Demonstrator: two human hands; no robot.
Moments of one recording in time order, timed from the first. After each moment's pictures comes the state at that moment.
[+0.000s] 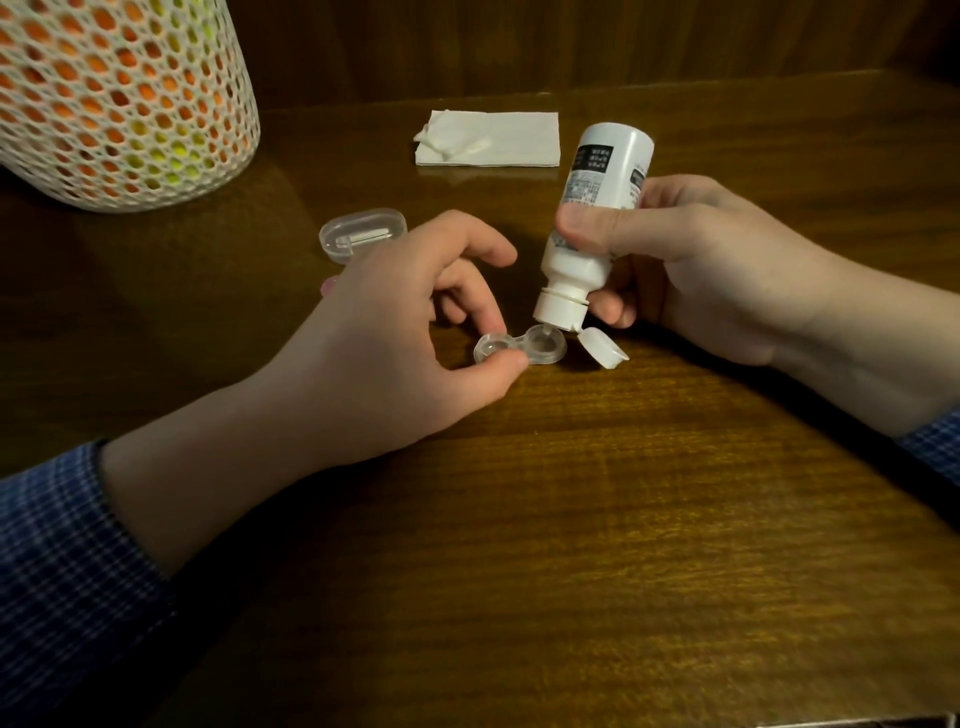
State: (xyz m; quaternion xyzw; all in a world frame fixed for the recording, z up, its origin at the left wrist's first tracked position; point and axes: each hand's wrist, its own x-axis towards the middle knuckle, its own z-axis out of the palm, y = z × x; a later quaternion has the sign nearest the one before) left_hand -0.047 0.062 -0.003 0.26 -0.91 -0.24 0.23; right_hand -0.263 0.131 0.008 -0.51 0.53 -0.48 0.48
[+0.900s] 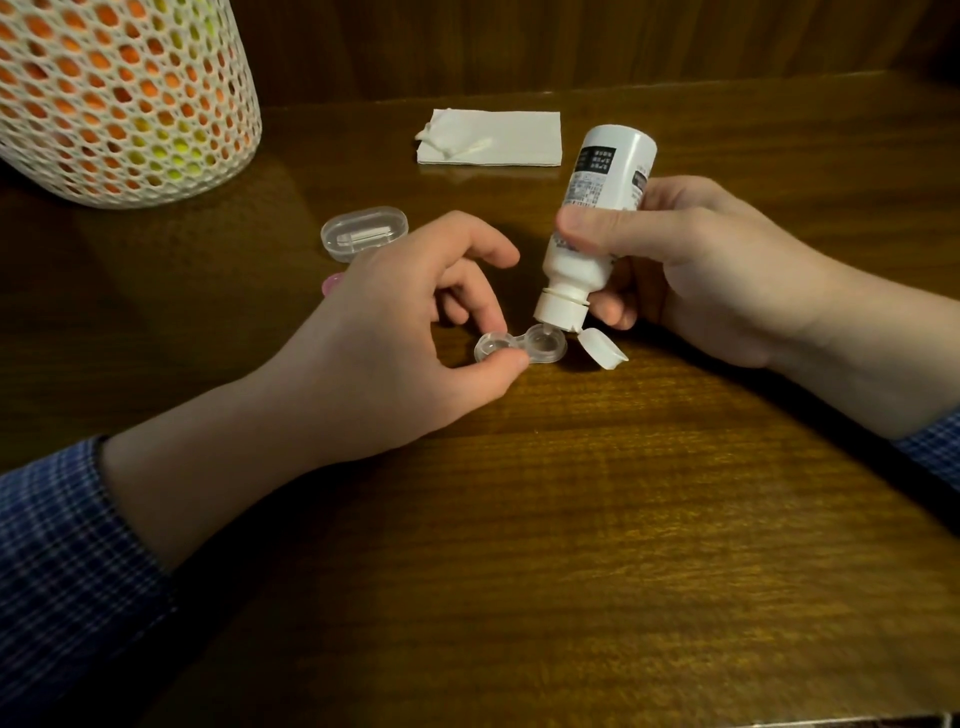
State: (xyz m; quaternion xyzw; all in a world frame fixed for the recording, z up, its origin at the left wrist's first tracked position) left_hand -0.048 0.063 -0.002 0.25 -0.91 -0.25 0.23; right_hand -0.264 0.129 0.005 -0.51 0.53 -0.48 0.47
